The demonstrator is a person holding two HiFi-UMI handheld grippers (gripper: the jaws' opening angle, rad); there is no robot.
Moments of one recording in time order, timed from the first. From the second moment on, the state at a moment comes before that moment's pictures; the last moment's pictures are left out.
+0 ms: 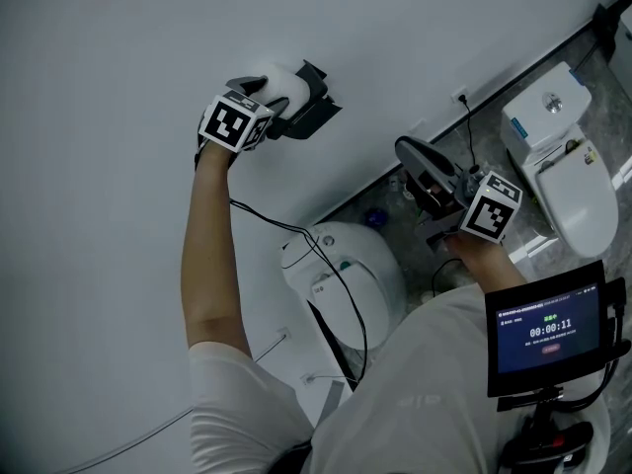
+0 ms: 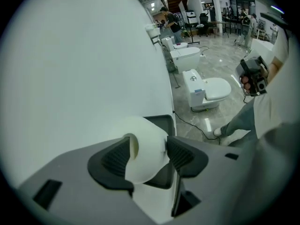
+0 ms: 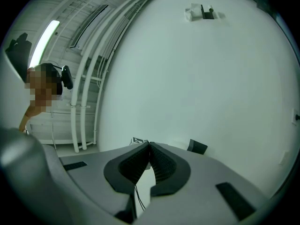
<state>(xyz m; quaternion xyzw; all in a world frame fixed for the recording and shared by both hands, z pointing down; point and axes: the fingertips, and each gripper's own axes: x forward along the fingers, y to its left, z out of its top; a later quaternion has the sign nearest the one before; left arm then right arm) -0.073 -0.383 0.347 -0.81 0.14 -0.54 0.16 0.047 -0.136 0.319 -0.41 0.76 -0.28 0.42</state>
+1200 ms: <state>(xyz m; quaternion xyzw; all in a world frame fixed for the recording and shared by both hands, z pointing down) -0.118 -0.194 0.246 -0.91 0.24 0.19 -0.29 0.049 -0.132 0.281 -0.37 0.78 -0.25 0.45</state>
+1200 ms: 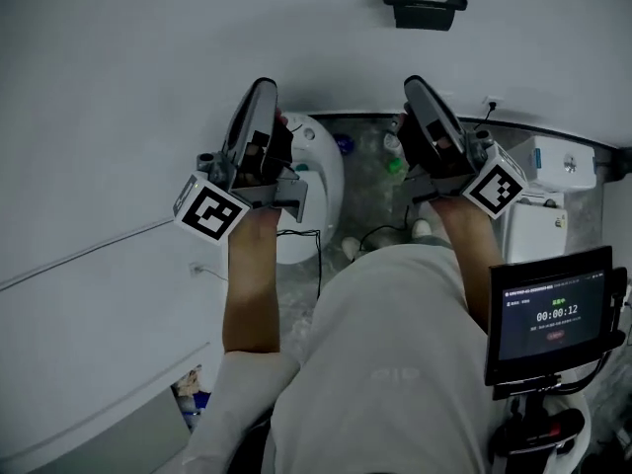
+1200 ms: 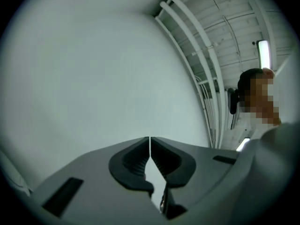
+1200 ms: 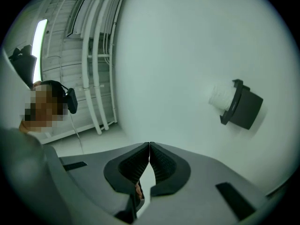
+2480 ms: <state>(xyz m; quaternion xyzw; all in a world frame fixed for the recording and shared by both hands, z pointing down) -0.130 -0.156 0.327 -0.82 0.21 0.34 -0.42 0.015 -0.135 0.309 -0.35 0.81 -0.28 0.37</state>
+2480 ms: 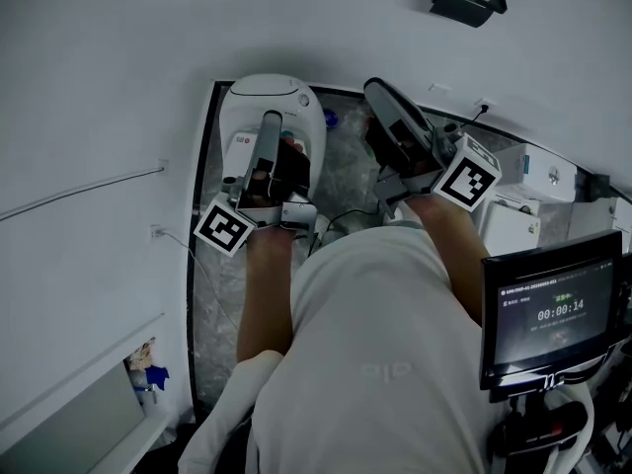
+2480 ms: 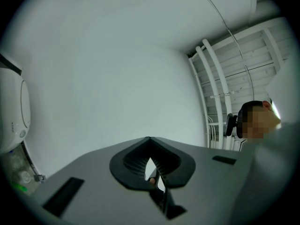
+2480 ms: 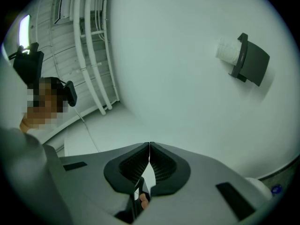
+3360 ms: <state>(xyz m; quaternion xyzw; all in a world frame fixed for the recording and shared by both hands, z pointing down) -0.116 -0.164 0.326 -0.82 0.19 0.33 -0.43 0.030 -0.140 0.305 -0.34 0.80 -0.28 0.42</state>
